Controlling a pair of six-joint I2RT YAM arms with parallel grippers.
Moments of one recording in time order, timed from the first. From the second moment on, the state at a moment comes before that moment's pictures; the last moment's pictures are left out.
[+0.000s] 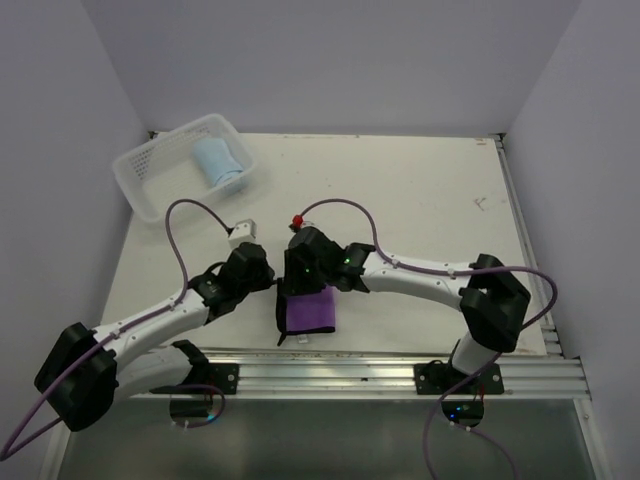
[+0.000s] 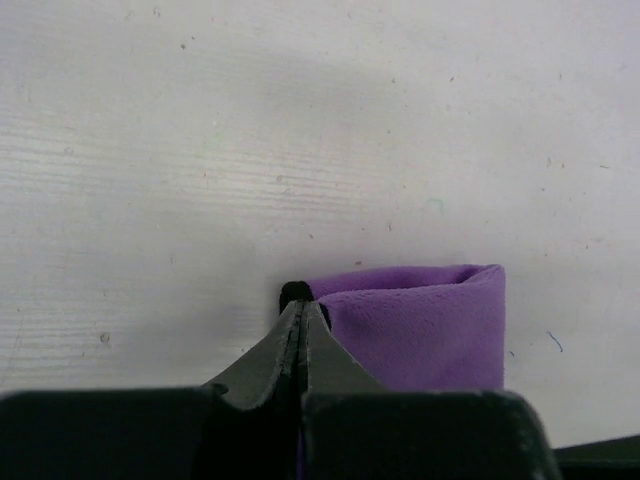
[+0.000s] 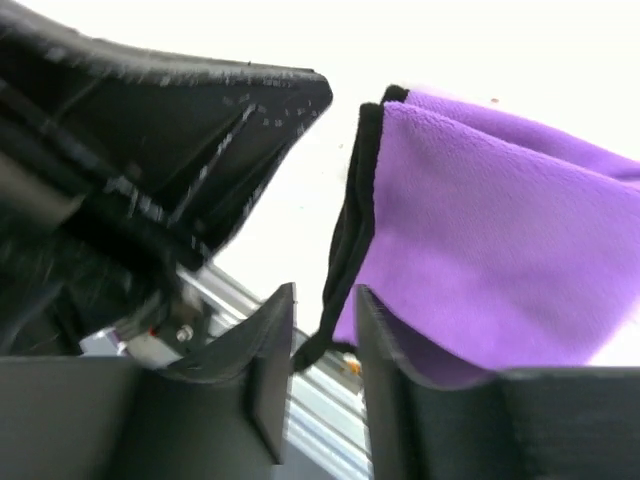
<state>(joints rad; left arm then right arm) -0.69 1.08 0.50 -0.17 -0.31 -0.80 1.06 1.70 1.19 -0.36 0.01 0.85</state>
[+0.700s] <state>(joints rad) -0.81 1.10 0.54 0.06 0.02 -0.76 0.88 1.38 0.85 -0.39 0.14 0.83</state>
